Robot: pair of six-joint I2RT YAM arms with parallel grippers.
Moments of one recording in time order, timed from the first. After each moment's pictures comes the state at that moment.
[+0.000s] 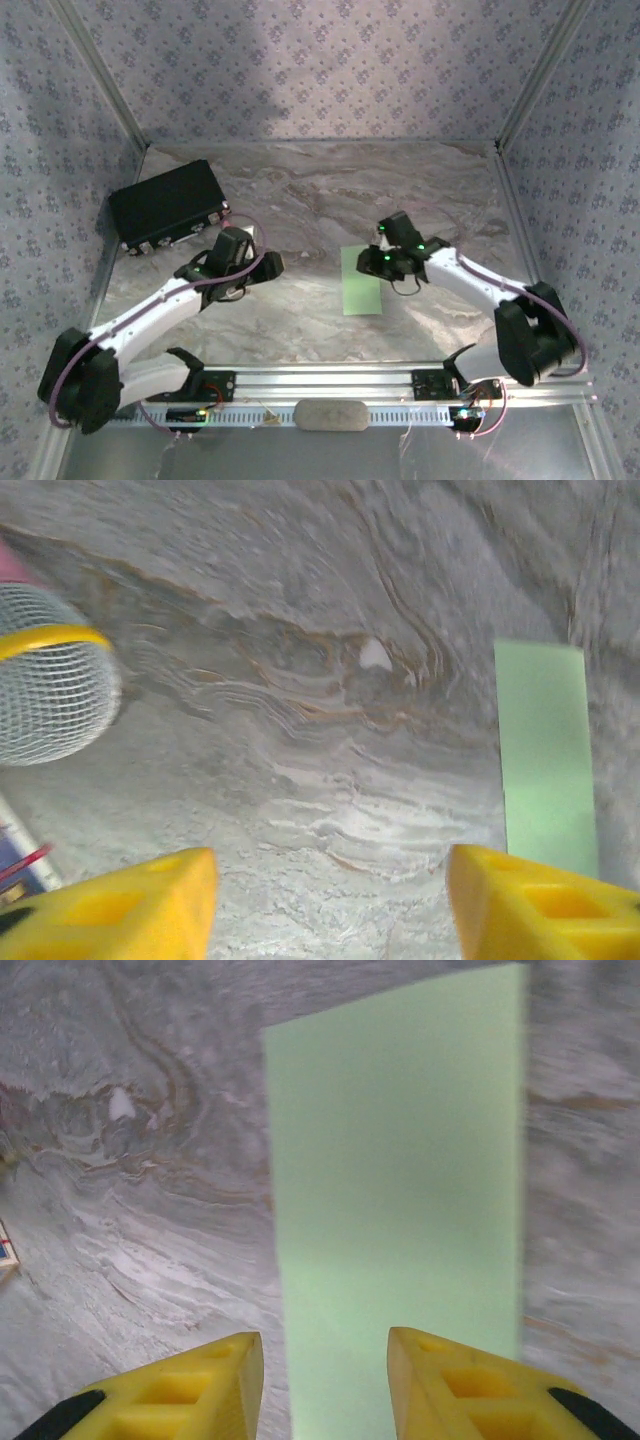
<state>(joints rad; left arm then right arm) -0.57 1.15 0.65 -0.33 0.10 -0.72 0.48 1.36 0.76 -0.41 -0.26 0.68</state>
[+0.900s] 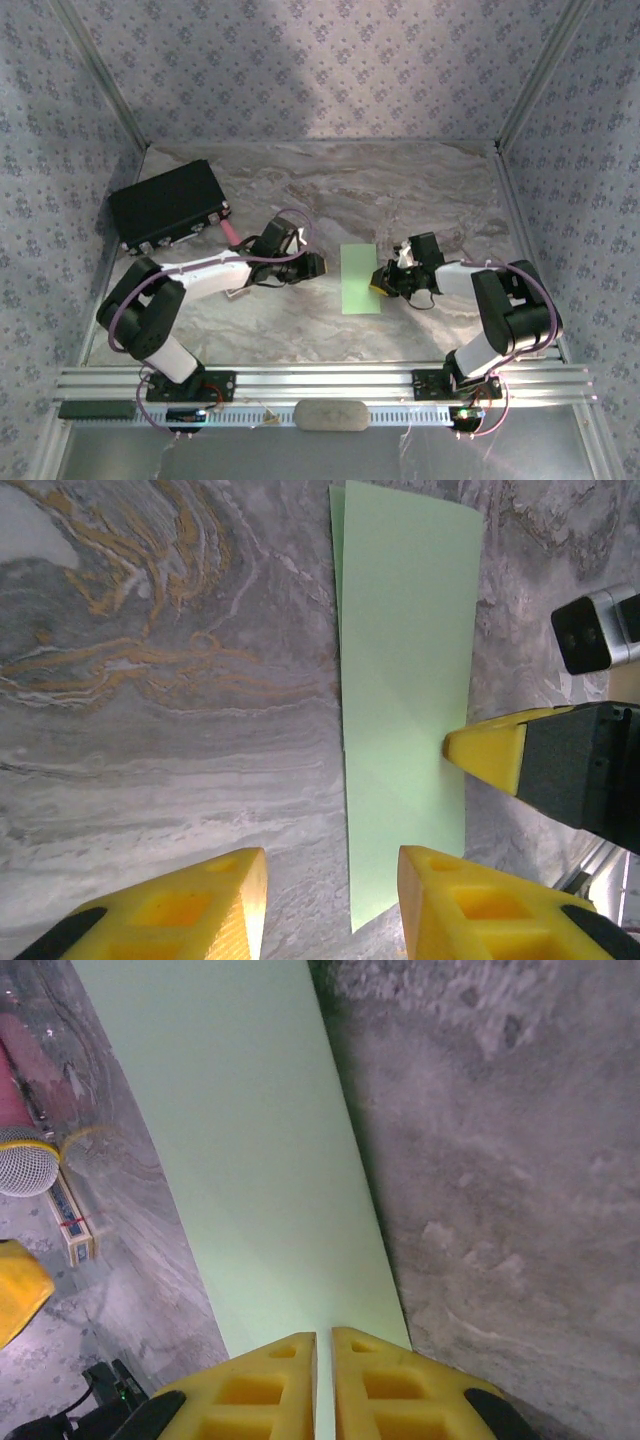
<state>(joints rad) -0.71 1.59 0.82 -0.09 0.38 -0.87 0.27 1.55 0.51 0.00 -0.68 0.74</state>
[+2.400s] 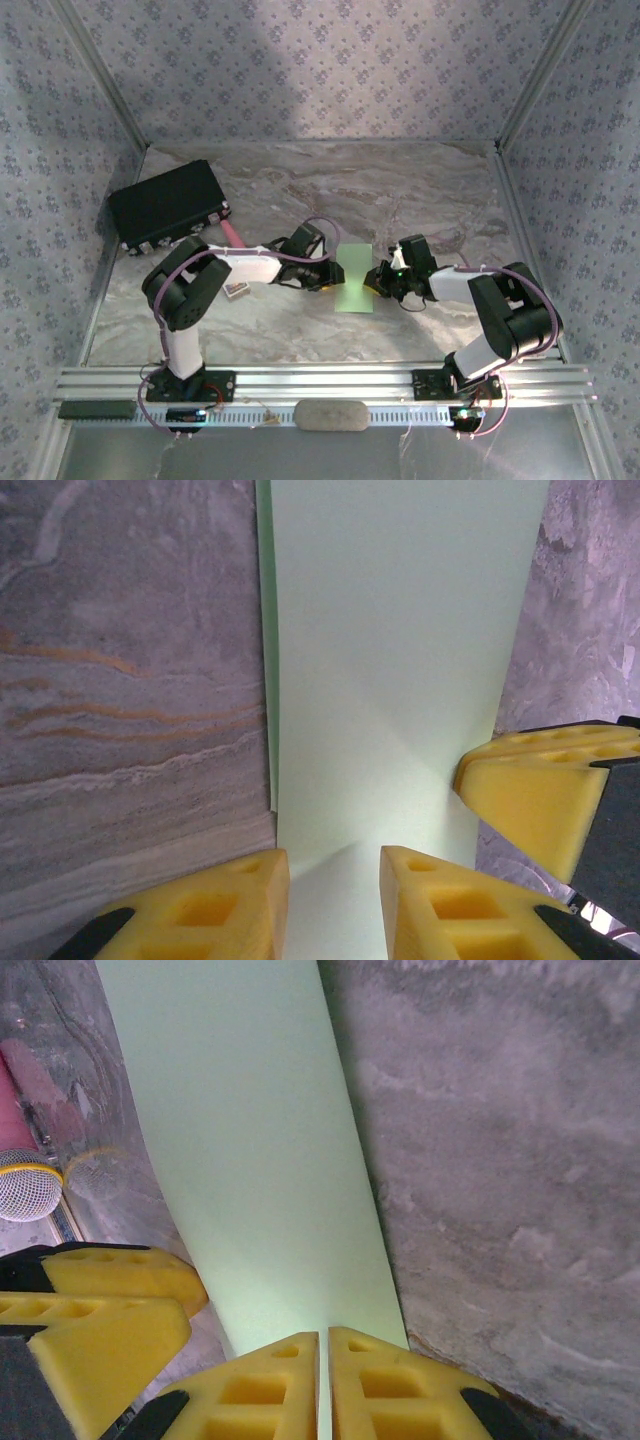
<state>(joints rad) -0.80 1.85 0.96 -0.04 0.42 -0.93 0.36 1.53 0.48 0.10 -0.58 0.87</state>
